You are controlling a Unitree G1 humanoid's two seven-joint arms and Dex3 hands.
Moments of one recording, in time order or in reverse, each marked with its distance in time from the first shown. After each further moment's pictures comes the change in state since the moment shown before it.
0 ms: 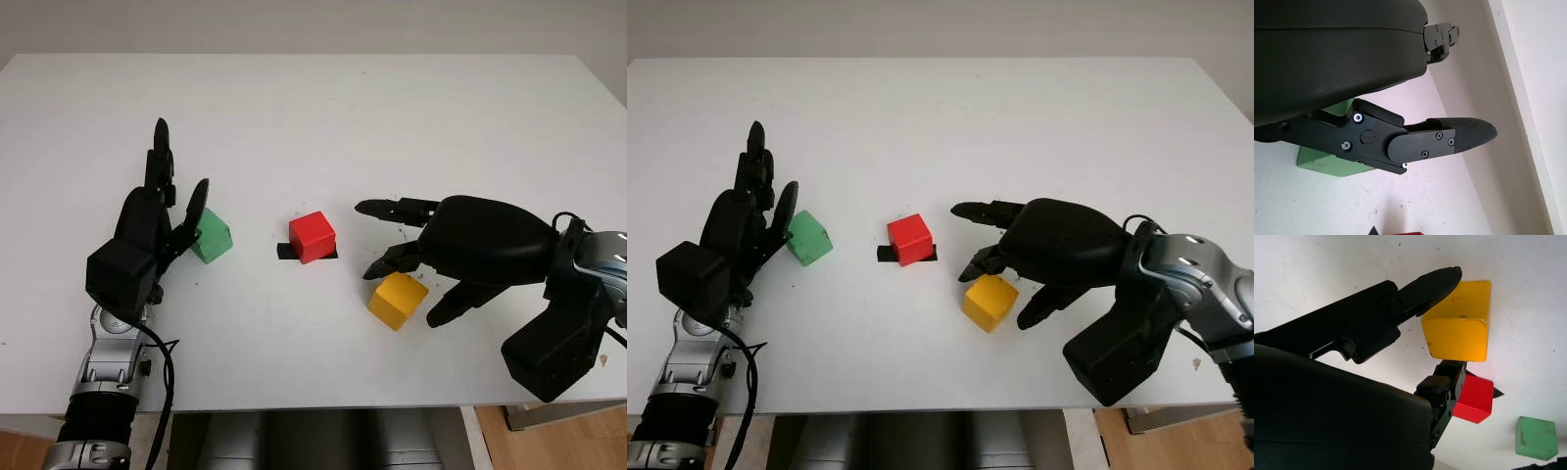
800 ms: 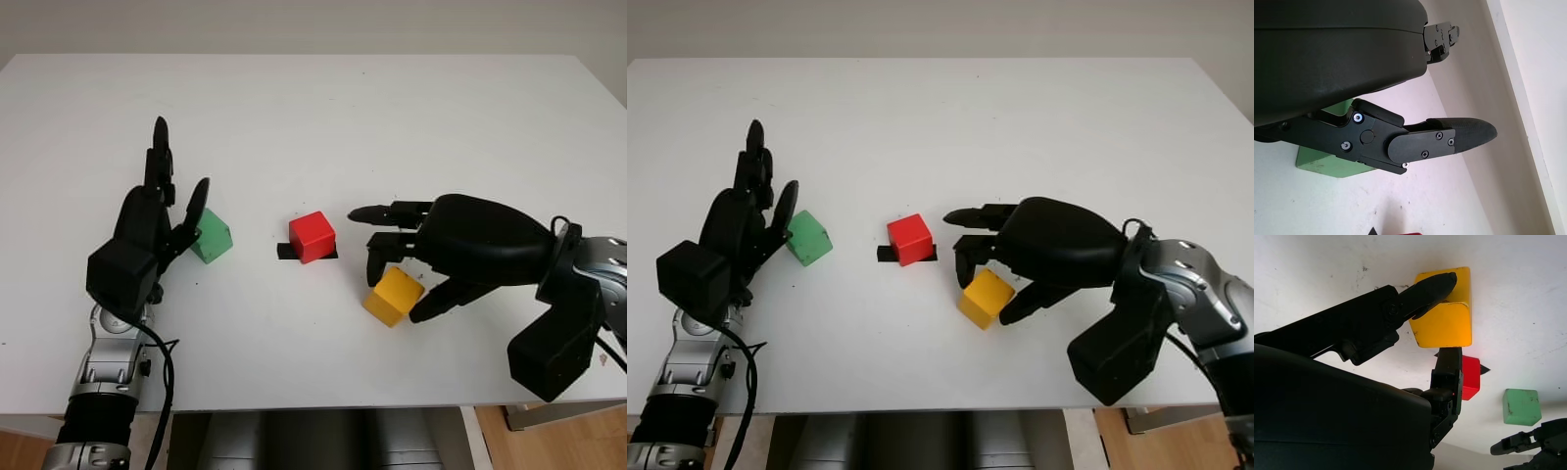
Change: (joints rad) left arm 0.005 0.000 0.000 -0.023 0.007 0.016 0.005; right arm -0.011 0.038 0.000 0.081 0.030 -0.068 -0.071
